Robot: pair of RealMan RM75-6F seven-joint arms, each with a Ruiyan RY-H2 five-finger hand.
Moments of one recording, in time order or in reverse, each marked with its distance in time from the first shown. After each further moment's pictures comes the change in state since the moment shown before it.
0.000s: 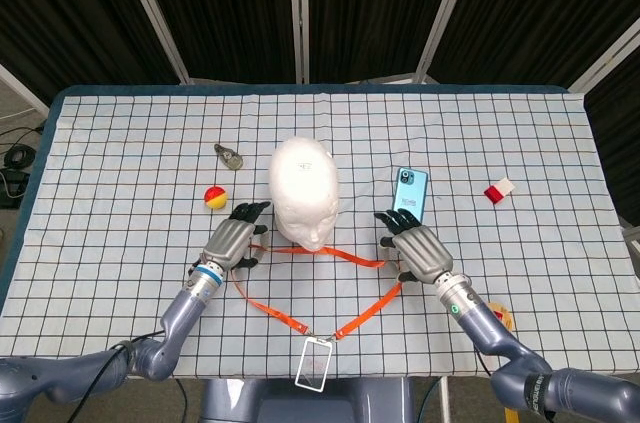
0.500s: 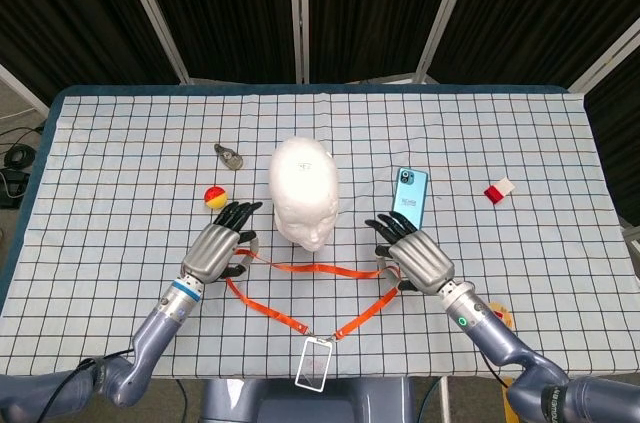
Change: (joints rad) left arm 0.096 0.150 0.092 -0.196 0.228 0.227 -0.072; right arm -0.015 0.074 -0.042 -0.064 -0.194 0.099 0.046
